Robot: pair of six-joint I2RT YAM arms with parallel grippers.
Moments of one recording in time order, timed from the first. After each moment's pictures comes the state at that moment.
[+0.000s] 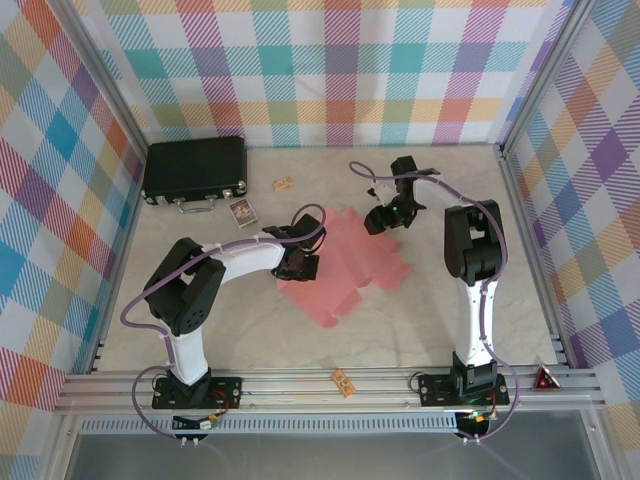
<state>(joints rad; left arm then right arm) -0.69 1.85 1.16 -0.58 -0.07 -0.52 0.25 2.19 1.68 -0.84 -0.37 -0.26</state>
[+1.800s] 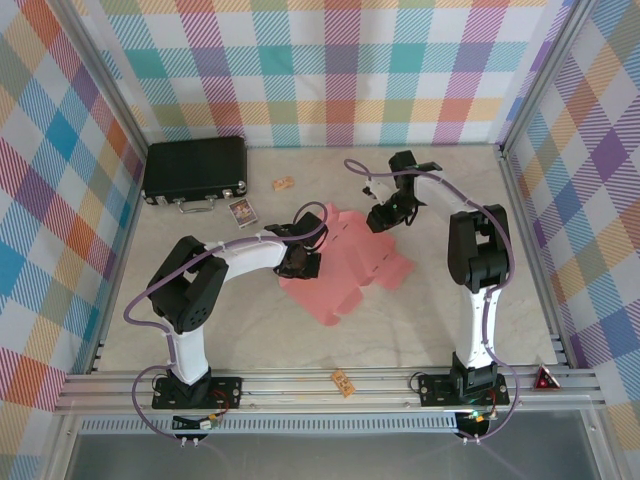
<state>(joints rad) -0.69 1.87 1.18 -0.58 -0.06 -0.53 0.28 2.10 1.68 -0.94 -0.40 -0.36</state>
